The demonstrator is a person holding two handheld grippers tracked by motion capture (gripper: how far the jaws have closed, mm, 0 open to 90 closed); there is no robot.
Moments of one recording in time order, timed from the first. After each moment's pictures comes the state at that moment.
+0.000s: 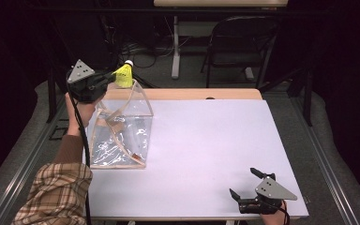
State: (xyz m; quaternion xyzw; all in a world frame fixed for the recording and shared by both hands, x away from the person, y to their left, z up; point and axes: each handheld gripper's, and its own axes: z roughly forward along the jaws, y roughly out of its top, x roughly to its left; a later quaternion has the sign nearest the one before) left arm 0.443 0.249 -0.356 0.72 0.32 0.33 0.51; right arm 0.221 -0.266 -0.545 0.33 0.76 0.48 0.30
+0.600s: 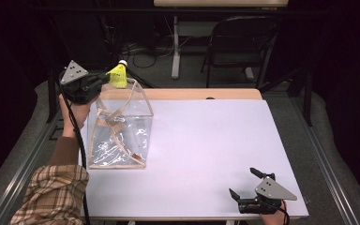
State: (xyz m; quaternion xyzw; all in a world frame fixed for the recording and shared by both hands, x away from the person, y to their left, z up) left arm 0.439 0.262 -0.356 0.72 0.33 0.34 0.51; right arm 0.221 -0.265 -0.545 0.33 0.75 0.48 0.30
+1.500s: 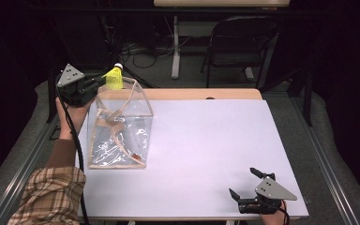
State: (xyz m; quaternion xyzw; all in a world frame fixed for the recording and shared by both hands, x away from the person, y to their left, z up) left arm 0.438 0.273 -0.365 0.72 0.35 0.34 0.50; right arm 0.221 -0.265 -0.545 0.33 0.75 0.48 0.30
